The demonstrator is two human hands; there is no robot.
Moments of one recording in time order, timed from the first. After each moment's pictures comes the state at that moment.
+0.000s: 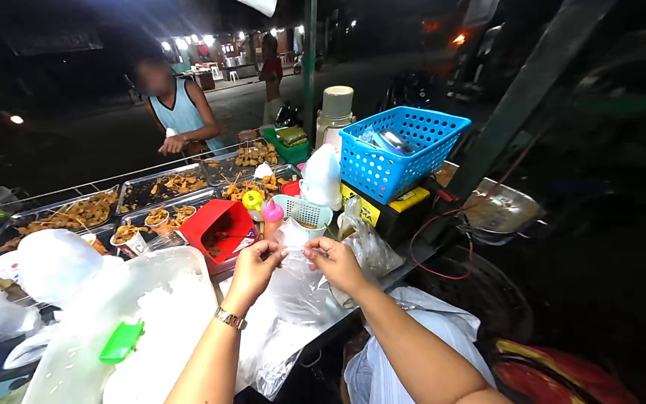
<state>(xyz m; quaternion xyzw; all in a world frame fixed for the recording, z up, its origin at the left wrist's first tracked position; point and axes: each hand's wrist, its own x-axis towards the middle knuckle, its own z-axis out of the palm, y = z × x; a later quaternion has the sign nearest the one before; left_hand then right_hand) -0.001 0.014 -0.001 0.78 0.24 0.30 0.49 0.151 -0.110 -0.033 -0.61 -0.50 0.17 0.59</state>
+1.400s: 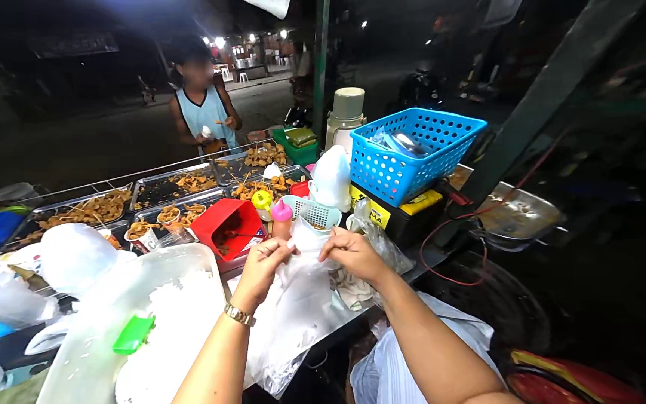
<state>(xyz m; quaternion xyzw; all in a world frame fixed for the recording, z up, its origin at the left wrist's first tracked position) -0.004 0.014 -0.003 0.73 0.11 0.35 0.58 0.181 -0.112 -0.023 -0.54 -0.57 0.18 0.59</state>
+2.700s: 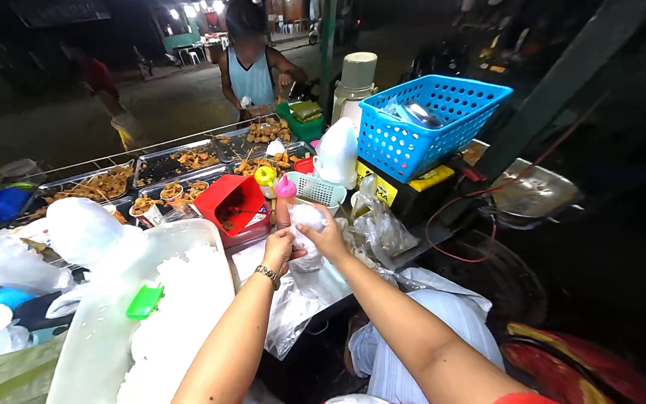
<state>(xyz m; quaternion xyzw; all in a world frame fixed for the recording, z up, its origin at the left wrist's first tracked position) 0.039 0.021 -0.057 0.52 0.46 0.23 0.68 0.152 -0.044 -0.100 -0.60 -0.41 0.17 0.67</state>
